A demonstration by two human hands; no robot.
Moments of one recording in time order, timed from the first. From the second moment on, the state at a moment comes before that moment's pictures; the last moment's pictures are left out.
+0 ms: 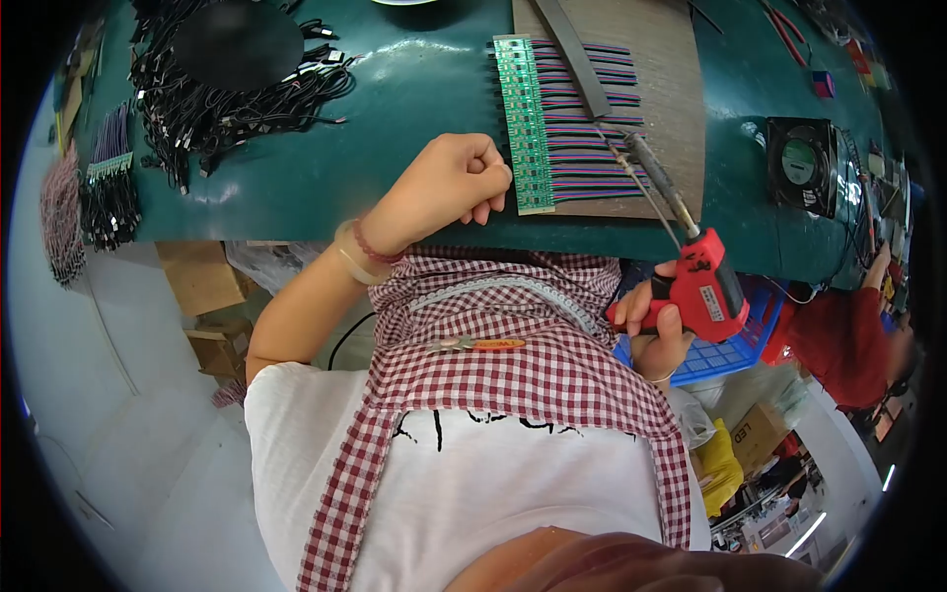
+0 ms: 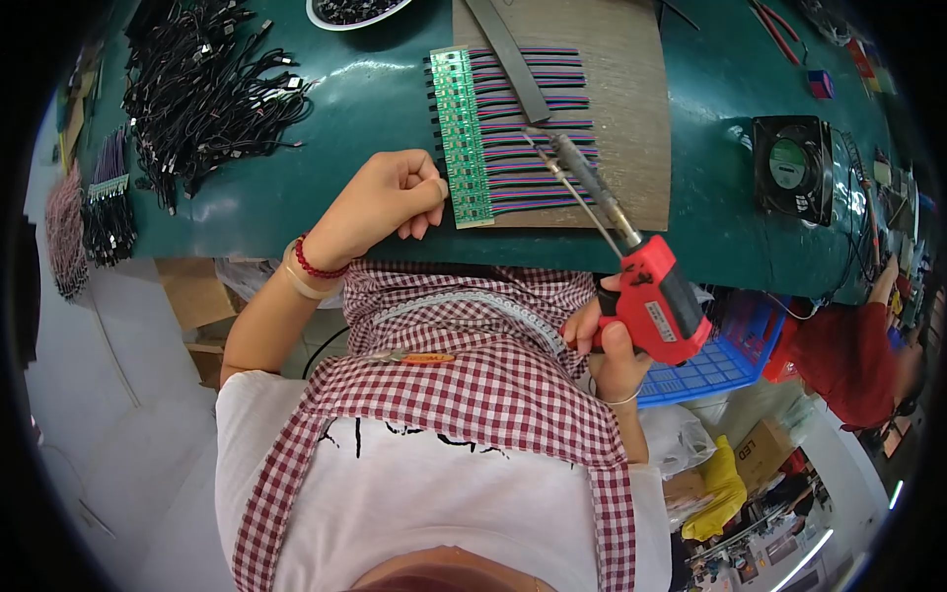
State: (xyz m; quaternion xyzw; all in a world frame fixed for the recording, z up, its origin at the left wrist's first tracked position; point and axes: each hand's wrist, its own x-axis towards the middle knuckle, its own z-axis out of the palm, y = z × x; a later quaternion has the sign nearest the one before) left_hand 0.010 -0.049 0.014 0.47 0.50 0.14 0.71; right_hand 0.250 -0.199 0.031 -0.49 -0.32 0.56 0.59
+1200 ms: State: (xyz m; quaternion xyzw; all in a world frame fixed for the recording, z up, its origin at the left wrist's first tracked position) left_hand -0.011 0.092 0.031 0.78 0.51 0.33 0.13; right_hand 0.266 -0.164 0.051 -0.39 -0.21 0.54 0.72
